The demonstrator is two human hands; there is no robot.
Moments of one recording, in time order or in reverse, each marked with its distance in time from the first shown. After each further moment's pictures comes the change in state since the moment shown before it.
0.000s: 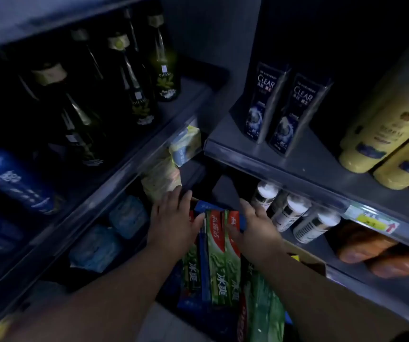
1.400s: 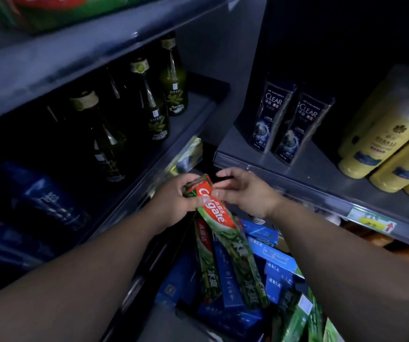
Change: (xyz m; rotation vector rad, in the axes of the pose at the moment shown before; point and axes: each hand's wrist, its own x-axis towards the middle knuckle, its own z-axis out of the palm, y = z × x) left_hand 0.035 -0.041 -0.082 -1.006 -0.165 0.124; right_hand 0.034 -0.097 -0.080 0.880 -0.285 -0.087
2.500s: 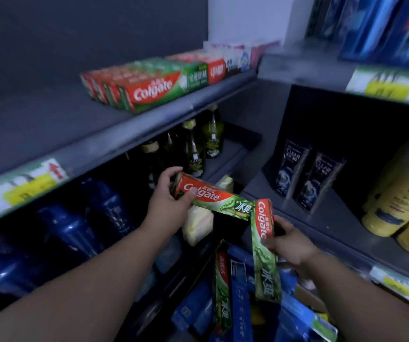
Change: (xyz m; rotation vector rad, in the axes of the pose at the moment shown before) left_hand -0.061 0.073 -0.032 -0.209 0.598 0.180; right_hand -0.042 0.006 -0.039 -0.116 0.170 0.201
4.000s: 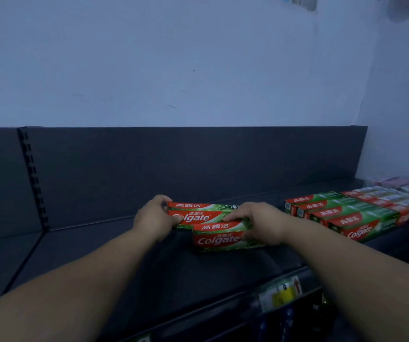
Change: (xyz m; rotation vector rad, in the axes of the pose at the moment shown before) left_hand -0.014 0.171 -0.397 0.544 0.550 -0.153; right_hand -0.148 -0.394 0.276 -1.059 -0.330 -1.113
